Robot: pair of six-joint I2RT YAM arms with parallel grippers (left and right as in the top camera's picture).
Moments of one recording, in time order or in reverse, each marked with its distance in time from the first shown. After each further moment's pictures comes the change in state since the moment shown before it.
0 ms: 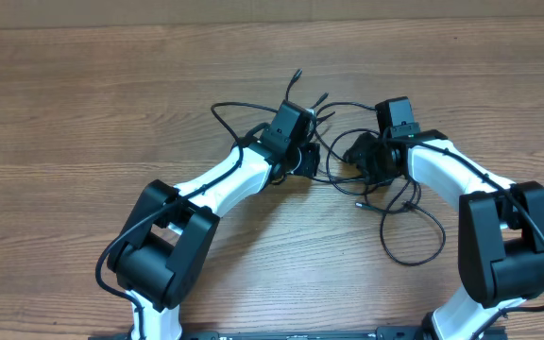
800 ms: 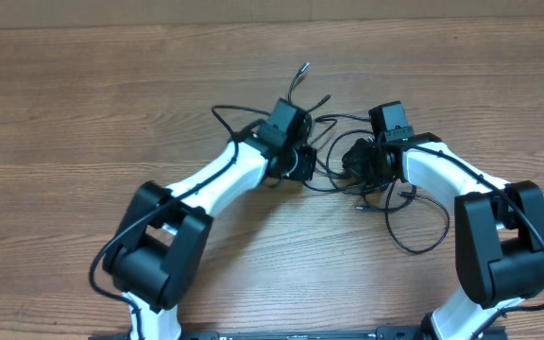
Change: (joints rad) left arm 0.038 -0.031 0.064 -0.201 0.130 0.020; right arm 0.026 0.001 -0.013 -0.012 -0.039 -0.002
